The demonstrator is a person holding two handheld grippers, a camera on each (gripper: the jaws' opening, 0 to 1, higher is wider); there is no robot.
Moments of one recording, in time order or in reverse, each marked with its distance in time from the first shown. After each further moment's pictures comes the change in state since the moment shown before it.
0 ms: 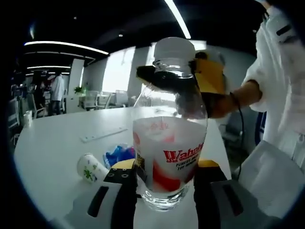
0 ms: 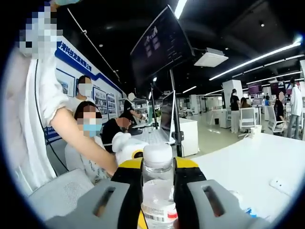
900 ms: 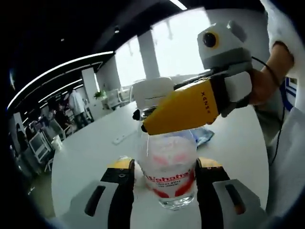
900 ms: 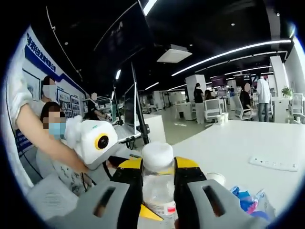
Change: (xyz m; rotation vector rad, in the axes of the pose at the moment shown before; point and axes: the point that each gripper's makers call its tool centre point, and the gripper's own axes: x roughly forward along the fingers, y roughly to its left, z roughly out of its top) left arm -0.003 0.036 0.001 0.219 0.162 0.261; right arm -0.003 -0.038 -0.035 0.072 0.049 -0.316
